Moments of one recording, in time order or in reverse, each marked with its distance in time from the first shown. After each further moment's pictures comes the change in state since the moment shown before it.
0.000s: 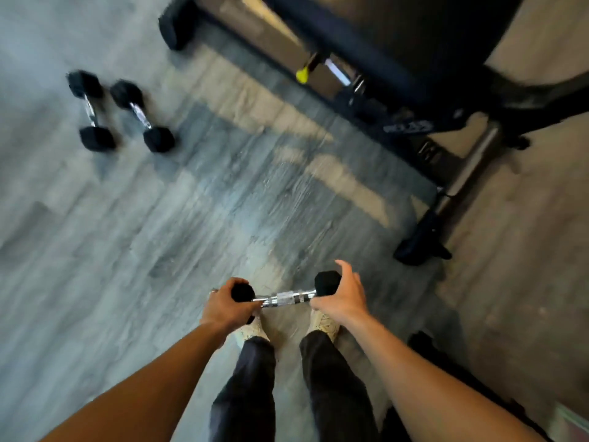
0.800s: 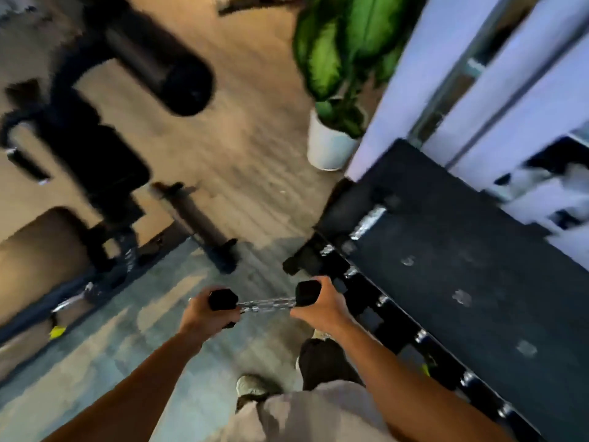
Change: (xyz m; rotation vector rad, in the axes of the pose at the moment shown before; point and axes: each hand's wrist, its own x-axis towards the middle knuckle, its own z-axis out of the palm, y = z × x) left_hand -0.426 0.096 0.092 1.078 -0.548 1.006; right_hand -0.456 0.211 -0.021 1.113 0.714 0.459
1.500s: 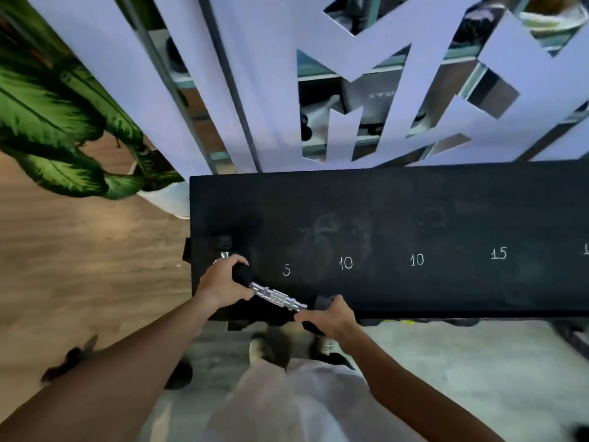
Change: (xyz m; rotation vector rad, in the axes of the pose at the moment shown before) left_hand 0.041 0.312 0.280 0.934 -0.418 0.623; right_hand 0.048 0.190 -0.170 0.824 0.198 0.512
